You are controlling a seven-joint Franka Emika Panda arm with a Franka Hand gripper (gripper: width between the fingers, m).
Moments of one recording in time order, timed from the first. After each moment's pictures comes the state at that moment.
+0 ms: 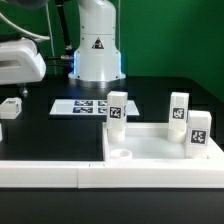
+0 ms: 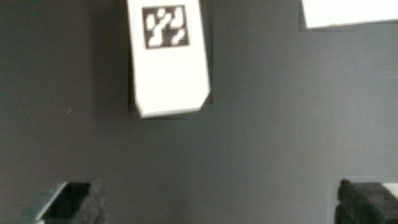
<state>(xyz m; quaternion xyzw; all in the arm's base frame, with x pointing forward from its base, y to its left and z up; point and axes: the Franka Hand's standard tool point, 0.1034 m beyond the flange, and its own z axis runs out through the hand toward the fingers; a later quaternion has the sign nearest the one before) 0.411 -0.208 0.053 -0.95 0.07 0.28 0.10</state>
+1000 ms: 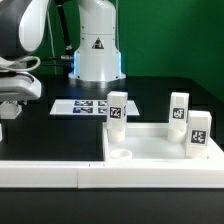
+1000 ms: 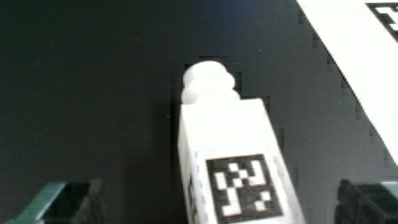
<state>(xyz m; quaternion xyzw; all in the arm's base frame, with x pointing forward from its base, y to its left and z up) 0.352 -0.224 0.019 -0.89 0.07 0.43 0.10</state>
